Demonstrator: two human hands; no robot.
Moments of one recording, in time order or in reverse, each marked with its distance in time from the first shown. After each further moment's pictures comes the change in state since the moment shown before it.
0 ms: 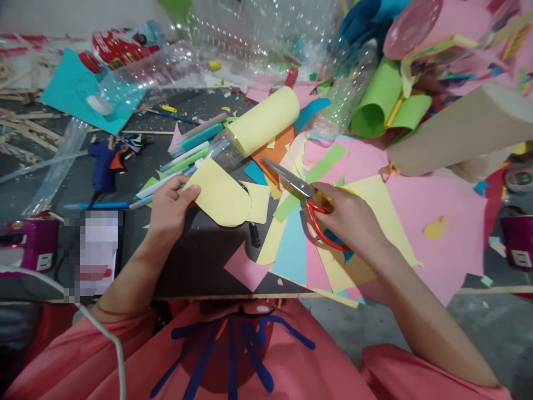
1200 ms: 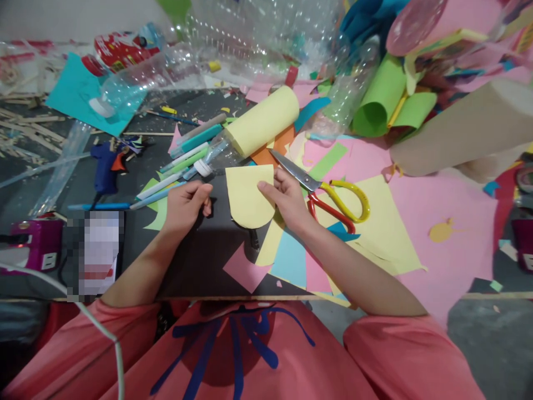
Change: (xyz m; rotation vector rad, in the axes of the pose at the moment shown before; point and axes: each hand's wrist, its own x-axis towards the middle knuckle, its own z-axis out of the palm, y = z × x) left_hand 0.004 0.006 0.015 0.193 -0.158 0.087; right_hand 0.041 -0.065 0.069 1.457 -0.087 0.014
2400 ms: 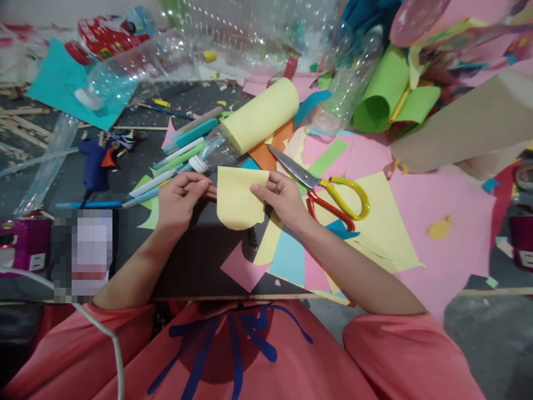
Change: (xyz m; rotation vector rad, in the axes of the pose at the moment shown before) left_hand -0.001 0.001 0.008 -0.208 0.101 -0.044; right_hand -0.002 -0.003 -0.001 -0.061 -0.064 0.029
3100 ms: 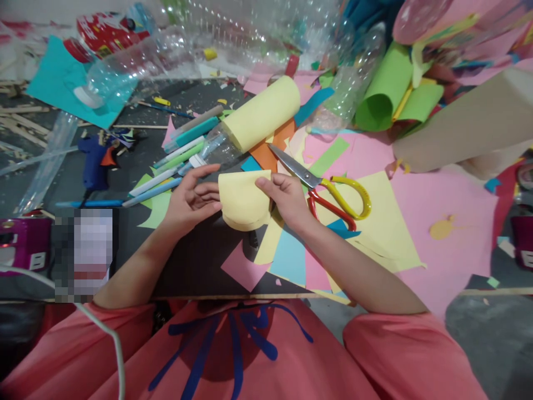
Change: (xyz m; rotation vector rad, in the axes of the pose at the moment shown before) left_hand -0.007 -0.004 -0.007 -0.043 -0.299 -0.079; right_hand 0.001 0.000 -0.001 -0.110 0.139 -0.040
